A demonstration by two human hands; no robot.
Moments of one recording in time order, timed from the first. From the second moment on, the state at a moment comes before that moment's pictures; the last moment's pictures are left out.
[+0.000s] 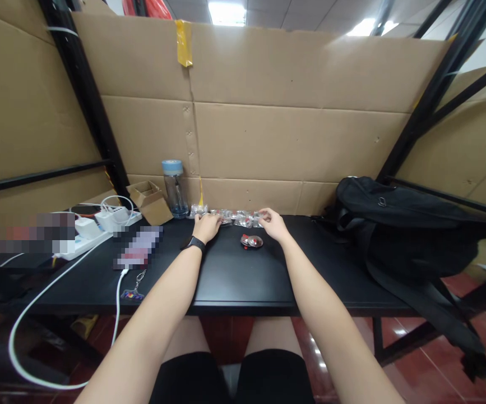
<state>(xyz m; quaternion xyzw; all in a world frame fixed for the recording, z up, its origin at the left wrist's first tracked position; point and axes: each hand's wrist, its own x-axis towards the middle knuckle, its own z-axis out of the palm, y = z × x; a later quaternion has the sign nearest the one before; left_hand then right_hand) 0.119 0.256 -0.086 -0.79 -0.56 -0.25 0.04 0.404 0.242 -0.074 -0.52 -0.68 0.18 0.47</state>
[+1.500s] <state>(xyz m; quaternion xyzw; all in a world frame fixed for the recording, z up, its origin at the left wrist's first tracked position) 0.166 0.232 -0.065 -0.71 -0.36 -0.54 -0.27 0.376 0.218 -0.058 -0.43 -0.66 0.35 0.51</state>
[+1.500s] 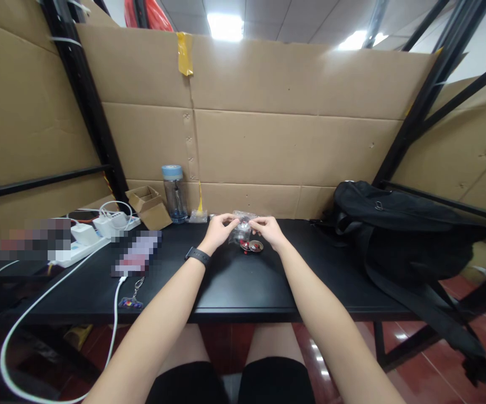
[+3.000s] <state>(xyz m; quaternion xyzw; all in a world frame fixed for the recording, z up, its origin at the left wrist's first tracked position) 0.120 0.249 -0.035 -0.71 -0.57 -0.39 0.14 0.375 0.217 -0.053 -0.46 -0.60 0.38 0.53</state>
